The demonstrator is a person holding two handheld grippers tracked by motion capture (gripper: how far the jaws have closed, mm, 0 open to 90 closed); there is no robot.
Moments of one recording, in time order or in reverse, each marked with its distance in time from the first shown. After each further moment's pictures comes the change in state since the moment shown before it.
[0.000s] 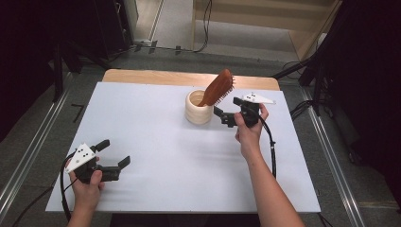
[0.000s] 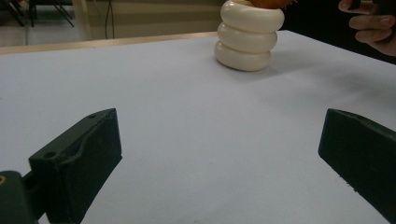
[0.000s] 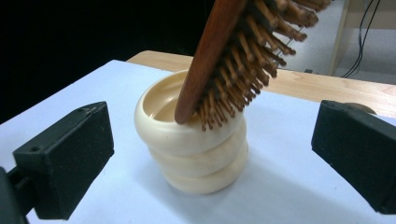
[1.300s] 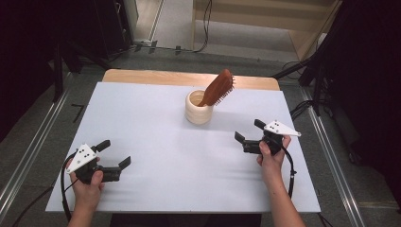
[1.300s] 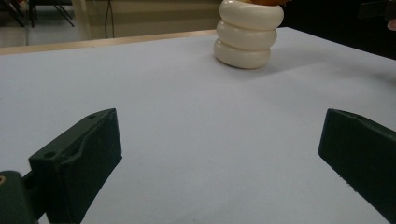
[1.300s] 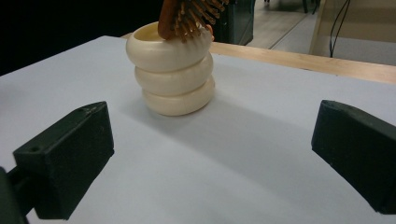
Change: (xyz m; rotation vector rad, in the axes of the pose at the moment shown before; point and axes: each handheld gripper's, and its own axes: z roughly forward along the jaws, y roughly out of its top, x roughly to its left) left arm -0.002 0.000 0.000 0.005 0.003 0.014; right arm -0.015 -0.063 -0.078 -0.027 -0.055 -0.072
